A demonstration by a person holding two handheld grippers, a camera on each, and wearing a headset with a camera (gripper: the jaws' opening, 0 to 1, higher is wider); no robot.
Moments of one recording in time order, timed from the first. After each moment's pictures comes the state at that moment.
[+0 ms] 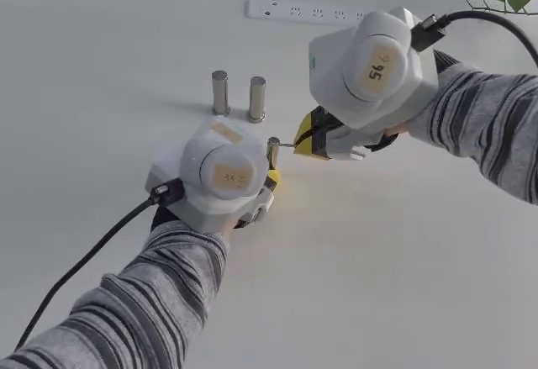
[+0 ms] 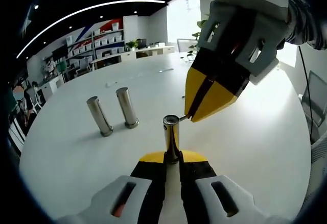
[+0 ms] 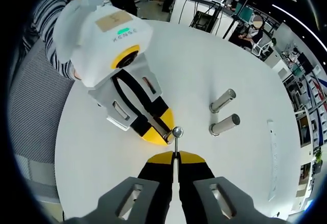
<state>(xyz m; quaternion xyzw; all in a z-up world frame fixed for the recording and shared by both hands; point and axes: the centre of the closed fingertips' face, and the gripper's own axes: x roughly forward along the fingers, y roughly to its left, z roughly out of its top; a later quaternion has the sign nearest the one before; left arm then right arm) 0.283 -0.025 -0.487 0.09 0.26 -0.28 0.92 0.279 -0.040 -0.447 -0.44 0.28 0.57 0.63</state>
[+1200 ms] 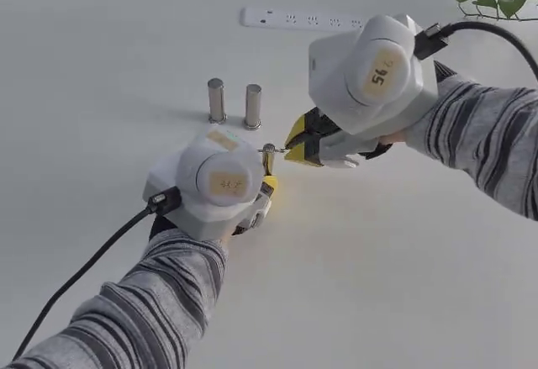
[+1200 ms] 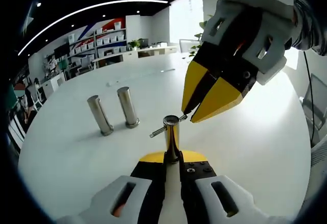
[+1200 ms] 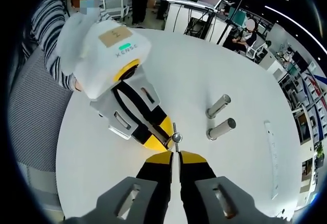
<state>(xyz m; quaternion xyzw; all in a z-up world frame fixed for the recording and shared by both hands) 0.283 -0.026 -0.487 0.08 0.26 -0.28 0.92 0.274 -0.035 -0.441 -0.41 0.26 0.57 0.66</state>
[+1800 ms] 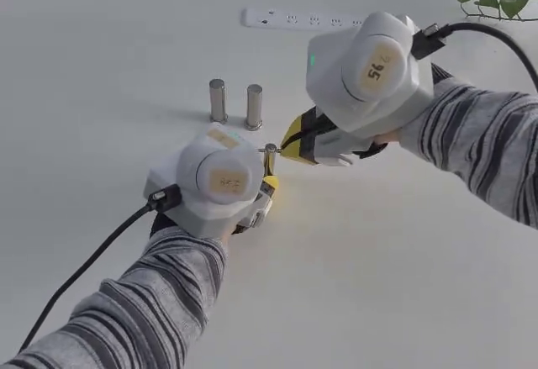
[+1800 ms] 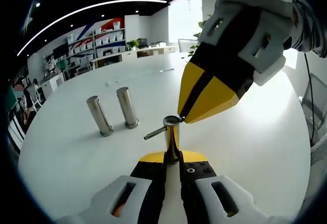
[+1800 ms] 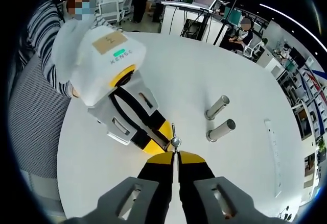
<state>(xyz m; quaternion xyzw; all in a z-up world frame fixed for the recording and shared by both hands) 0.284 -0.026 -0.487 0.08 0.26 -0.28 0.92 0.276 -0.031 -0.439 -0.39 0.27 0.57 0.67</state>
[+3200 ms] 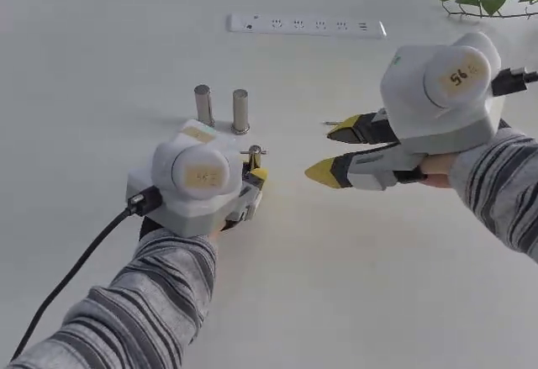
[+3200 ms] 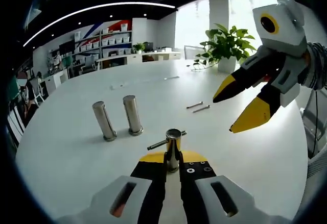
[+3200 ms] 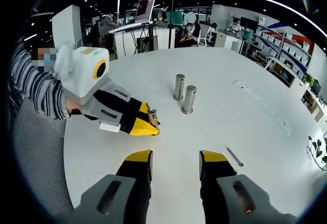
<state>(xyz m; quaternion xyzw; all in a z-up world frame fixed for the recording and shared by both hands) 0.291 -0.026 -0.473 0.05 0.24 -0.27 0.93 0.280 -0.092 -0.437 -0.21 0.31 0.46 0.81</state>
